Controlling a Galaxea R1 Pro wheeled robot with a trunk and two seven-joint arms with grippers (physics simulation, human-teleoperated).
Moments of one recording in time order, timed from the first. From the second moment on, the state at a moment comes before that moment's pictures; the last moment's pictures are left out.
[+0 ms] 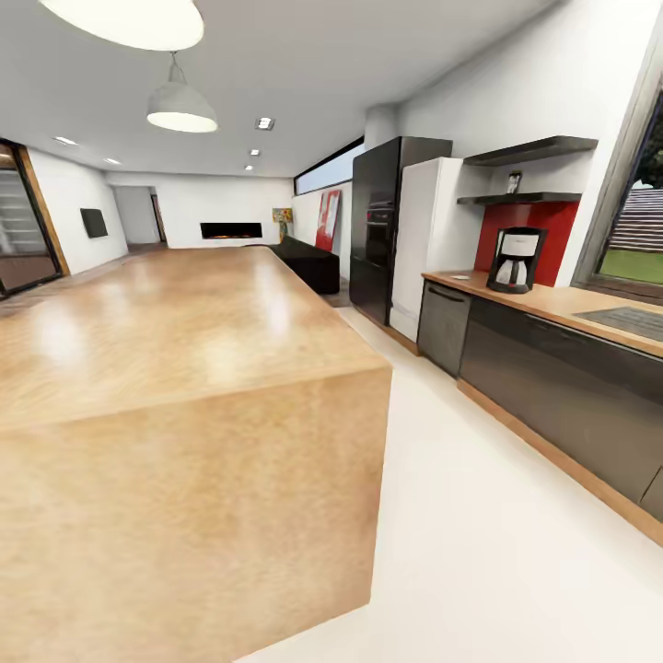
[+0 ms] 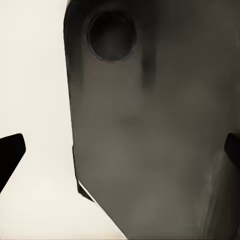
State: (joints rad) left arm 0.00 0.00 0.00 0.00 0.00 0.00 0.00; right arm 0.00 0.00 0.00 0.00 0.00 0.00 0.00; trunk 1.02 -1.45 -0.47
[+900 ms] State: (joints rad) left arm 0.00 0.00 0.00 0.00 0.00 0.00 0.00; right arm 0.00 0.05 0.00 -0.07 -0.01 -0.01 0.00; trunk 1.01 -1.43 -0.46
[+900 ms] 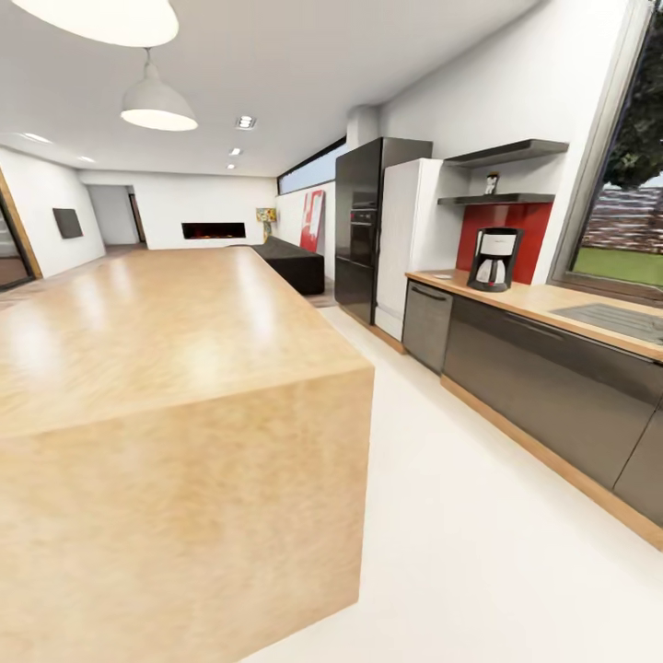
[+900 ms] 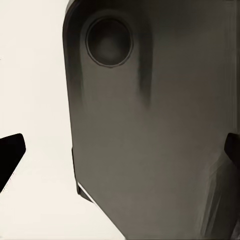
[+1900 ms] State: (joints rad) left arm -0.01 0.00 0.00 0.00 0.00 0.00 0.00; right arm 0.00 0.05 0.00 -0.07 -0.01 -0.01 0.00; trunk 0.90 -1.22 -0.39
